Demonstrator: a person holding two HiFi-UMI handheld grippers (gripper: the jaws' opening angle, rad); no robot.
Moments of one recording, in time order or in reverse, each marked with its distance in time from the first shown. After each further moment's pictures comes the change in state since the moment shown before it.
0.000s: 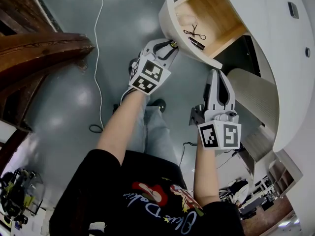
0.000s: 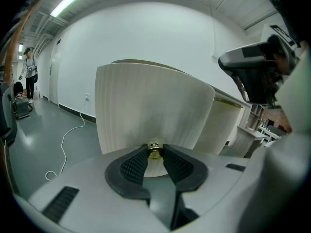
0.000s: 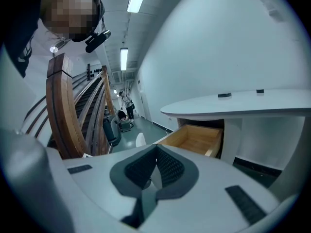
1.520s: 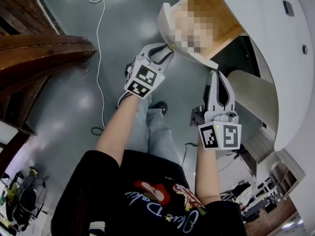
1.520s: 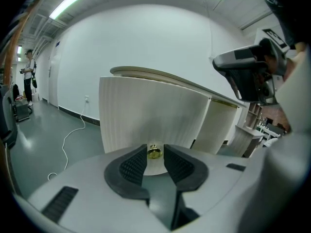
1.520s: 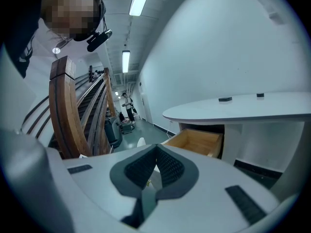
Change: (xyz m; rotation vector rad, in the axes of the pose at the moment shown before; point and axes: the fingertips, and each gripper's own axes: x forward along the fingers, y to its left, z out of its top) left arm -0.023 -0.001 0.002 0.023 -0.008 -0.006; right arm -0.011 0.004 0.012 -0.009 -0.028 0.012
